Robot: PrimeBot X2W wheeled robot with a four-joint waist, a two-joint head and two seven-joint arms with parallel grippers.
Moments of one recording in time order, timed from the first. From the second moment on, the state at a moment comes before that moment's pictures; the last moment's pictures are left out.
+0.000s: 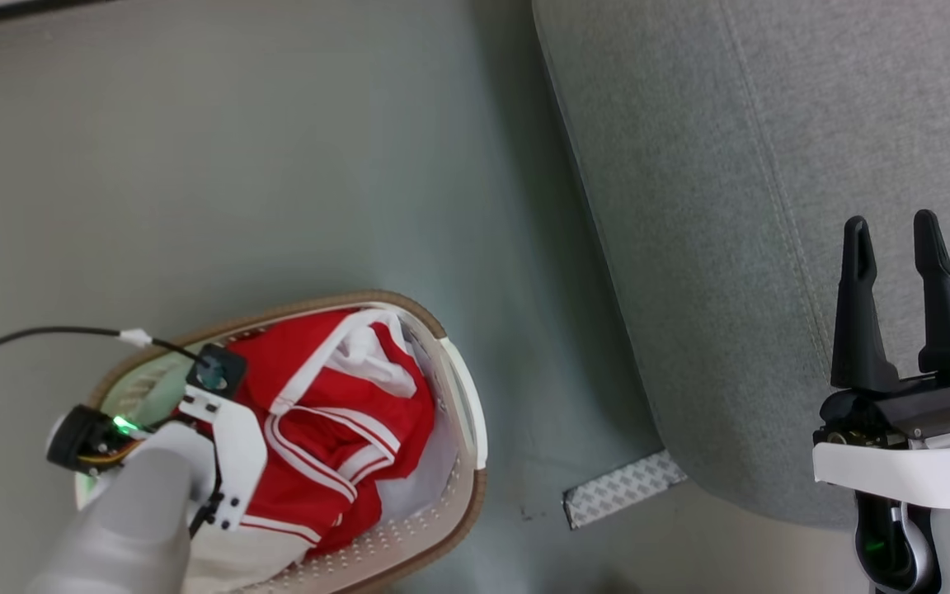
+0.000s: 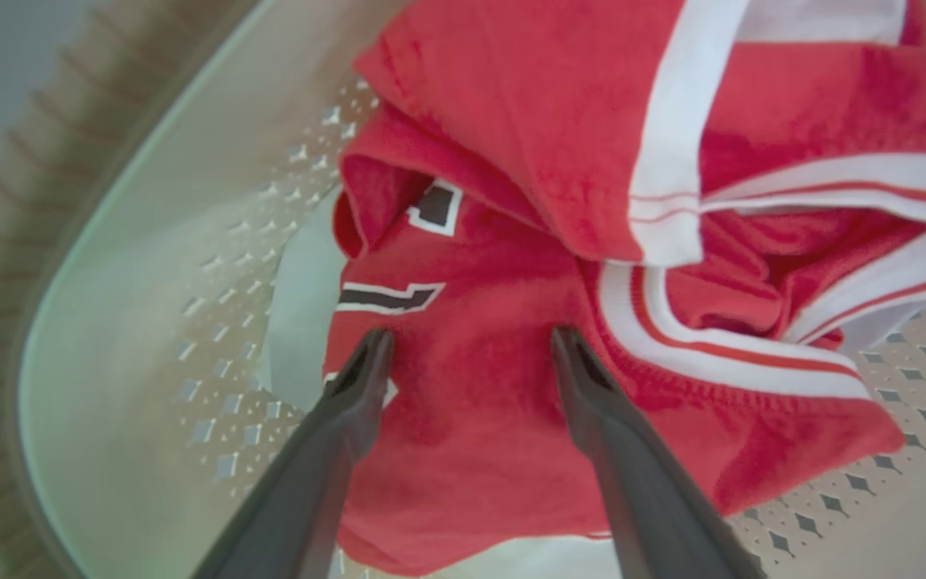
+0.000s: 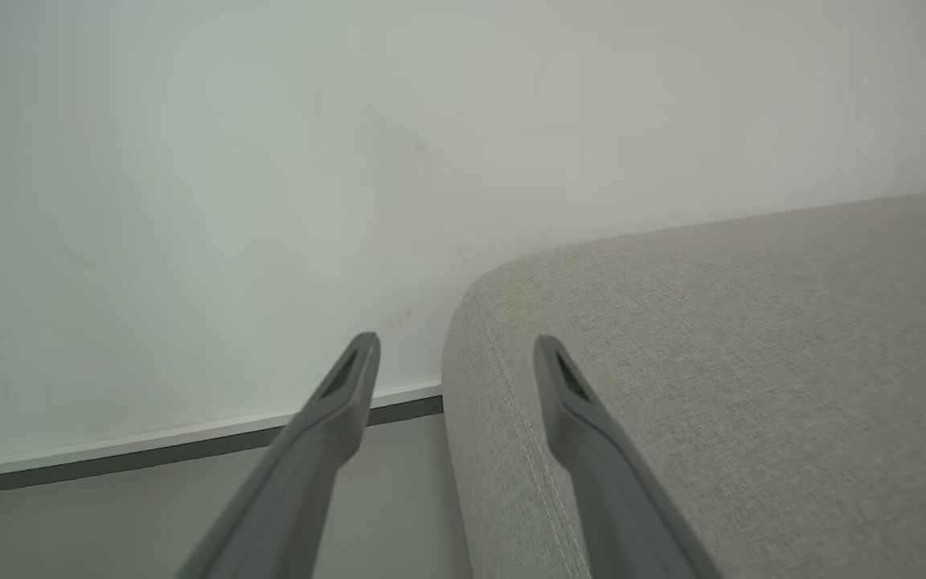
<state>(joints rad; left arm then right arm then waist) -0.81 0.22 -0.37 1.25 0.05 -0.12 0.12 -0.29 -0.05 0.07 -0.08 0.43 0.13 -0.26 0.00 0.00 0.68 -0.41</state>
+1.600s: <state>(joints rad) -0.32 0.16 -0.67 0.71 -0.52 -0.10 -0.14 0.06 -0.07 -0.02 0.03 0.33 0.13 -0.26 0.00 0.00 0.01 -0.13</state>
